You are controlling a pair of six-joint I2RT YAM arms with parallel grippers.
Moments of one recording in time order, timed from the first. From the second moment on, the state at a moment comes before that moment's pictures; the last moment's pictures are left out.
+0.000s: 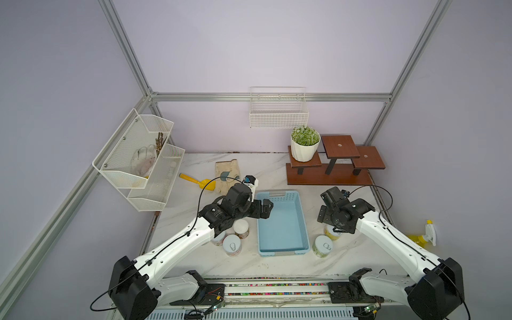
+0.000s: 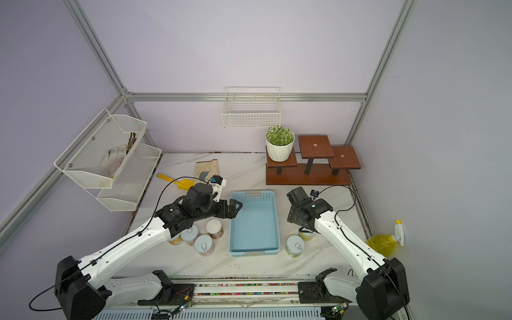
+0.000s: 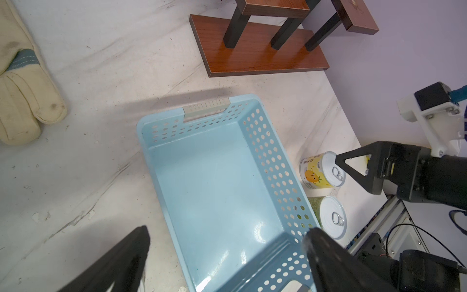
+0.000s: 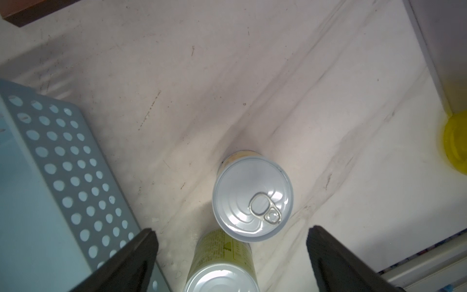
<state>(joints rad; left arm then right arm) -0.68 1.20 1.00 -0.44 0.05 -0.50 0.39 1.20 0.95 -1.01 0.32 0.81</state>
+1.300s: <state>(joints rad) -0.44 1.10 0.90 -0.43 0.12 -0.58 0.16 1.33 0.85 -0.90 0.06 0.64</state>
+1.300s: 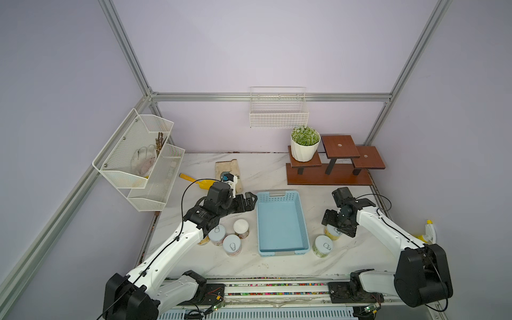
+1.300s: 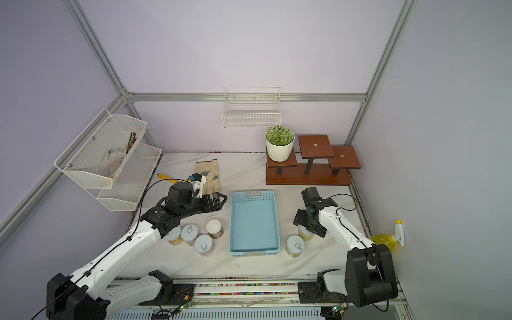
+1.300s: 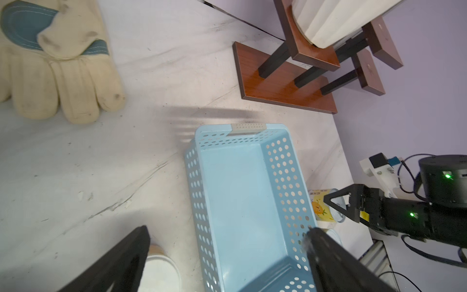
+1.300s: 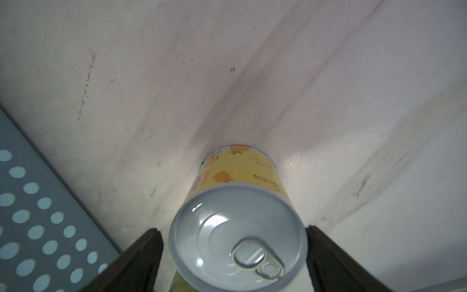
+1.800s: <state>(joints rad) -0.33 1.04 0.89 -0.53 0.01 -0.60 0.16 1.37 0.85 -0.91 0.05 0.63</state>
